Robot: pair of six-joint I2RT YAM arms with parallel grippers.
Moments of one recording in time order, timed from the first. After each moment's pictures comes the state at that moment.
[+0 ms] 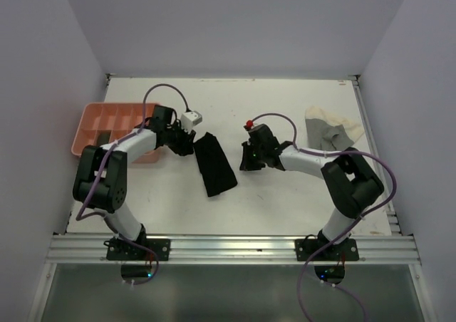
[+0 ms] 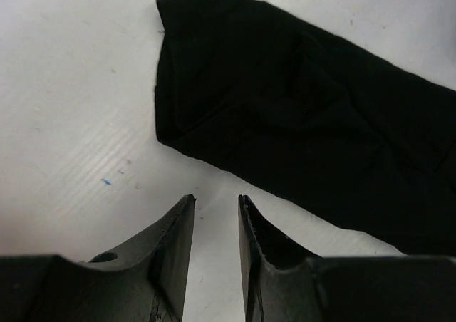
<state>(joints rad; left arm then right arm) -0.21 1.68 1.01 -0.31 0.46 0.37 0.63 1.72 0.95 -0.15 -0.13 0.52</state>
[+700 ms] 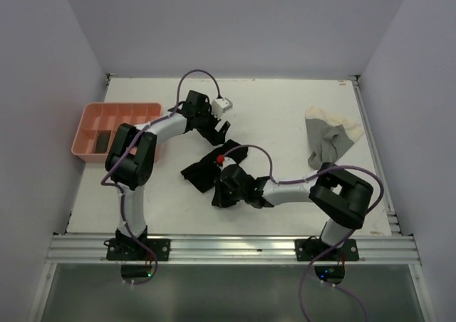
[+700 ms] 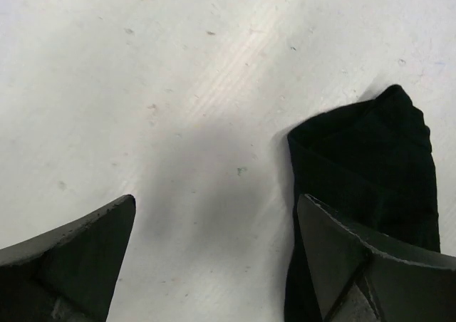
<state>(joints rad) -0.40 2.03 1.40 -0.28 0.40 0.33 1.05 1.73 0.79 0.16 -0.06 0.75</state>
